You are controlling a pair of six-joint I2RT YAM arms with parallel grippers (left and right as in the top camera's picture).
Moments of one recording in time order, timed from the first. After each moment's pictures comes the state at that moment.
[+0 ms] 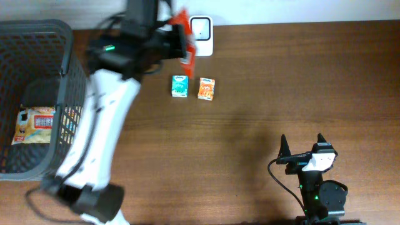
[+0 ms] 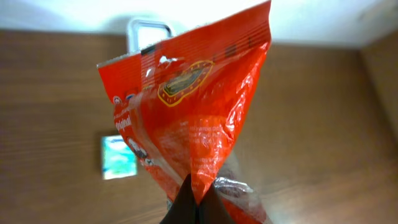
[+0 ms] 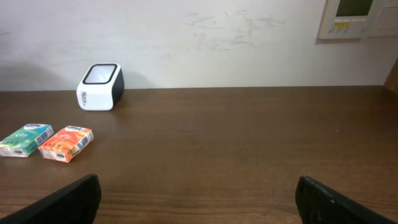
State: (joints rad) left arm -0.36 1.84 2.12 -1.02 0.13 -0.36; right arm 0.00 0.01 0.01 -0.08 0.00 0.03
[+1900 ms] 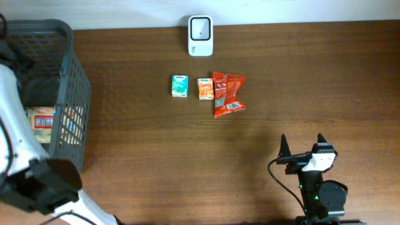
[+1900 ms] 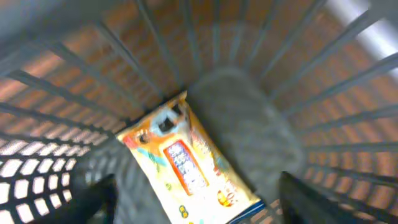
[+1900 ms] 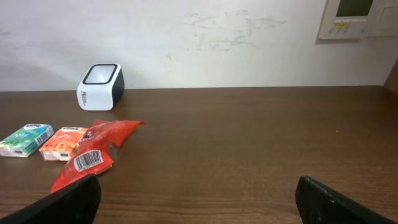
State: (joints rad) left arm 0.42 1.96 2.21 -1.28 -0.35 -0.45; right arm 0.00 0.01 0.01 -0.08 0.00 0.03
